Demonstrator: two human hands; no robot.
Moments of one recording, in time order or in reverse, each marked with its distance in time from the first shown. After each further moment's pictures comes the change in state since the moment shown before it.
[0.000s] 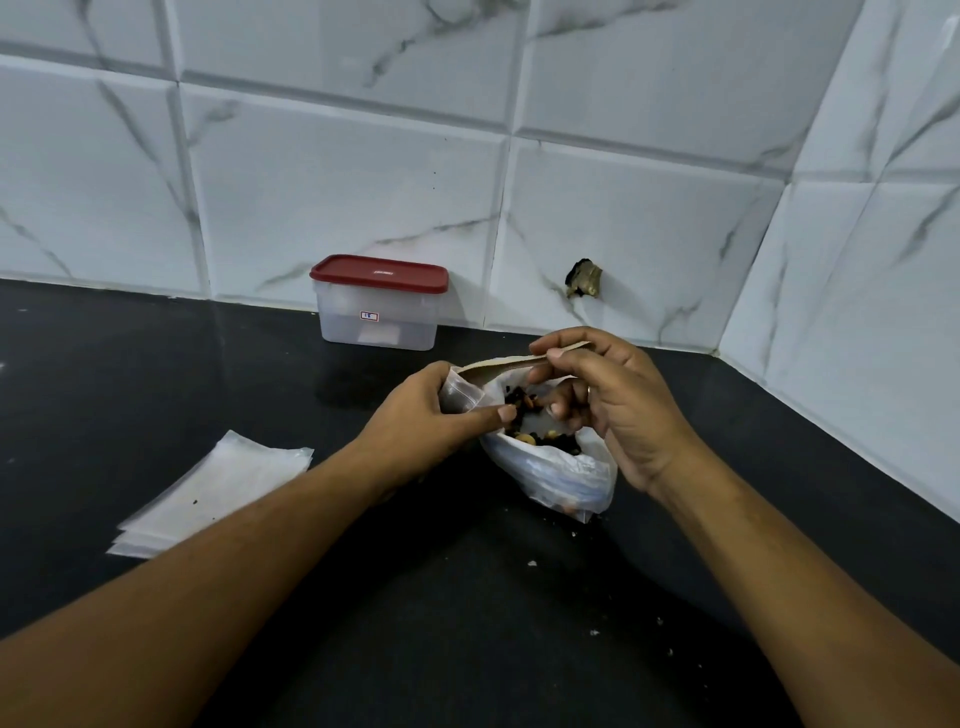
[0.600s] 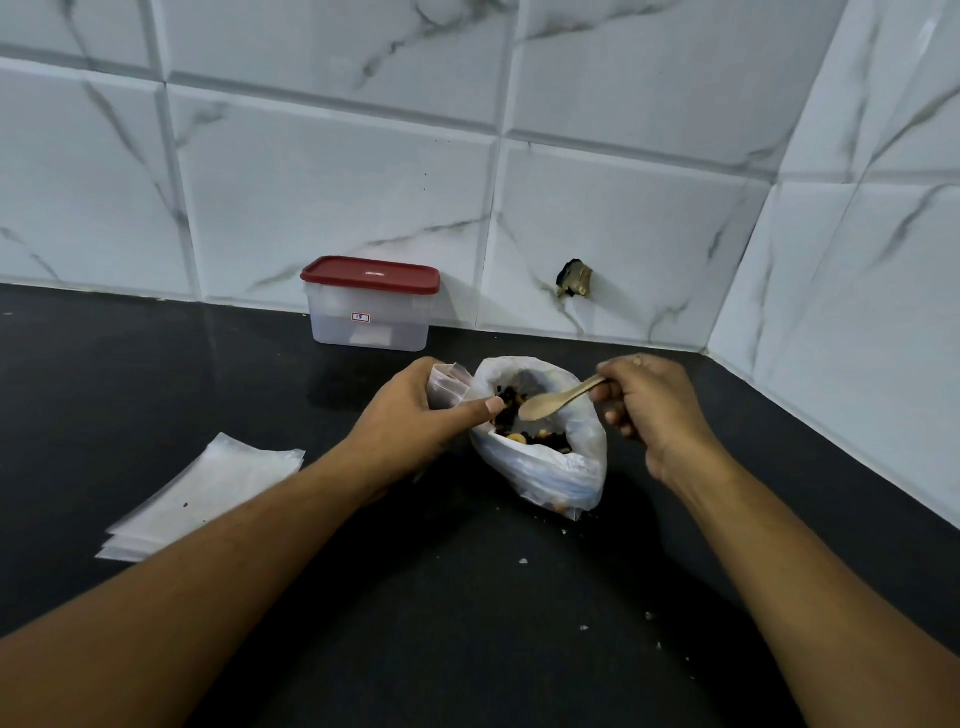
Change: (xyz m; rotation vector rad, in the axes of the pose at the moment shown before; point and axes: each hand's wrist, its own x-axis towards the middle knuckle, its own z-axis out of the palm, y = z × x) left_hand 0.001 -0.002 0.002 -0.017 0.079 0.010; right_hand 0.018 0.023 -0.041 -0.176 0.426 0.172
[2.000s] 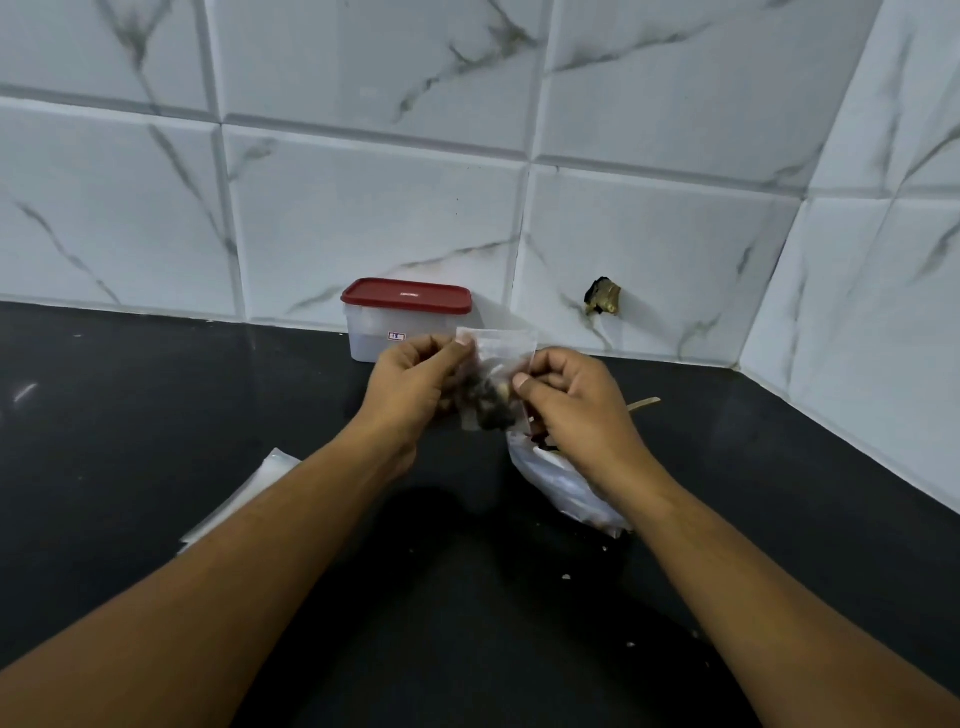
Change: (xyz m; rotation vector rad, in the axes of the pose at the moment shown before) left_hand 0.010 0.020 -0.028 -0.502 0.151 -0.029; right_hand -0.047 -0.025 0.075 -0.060 -0.309 -0.291
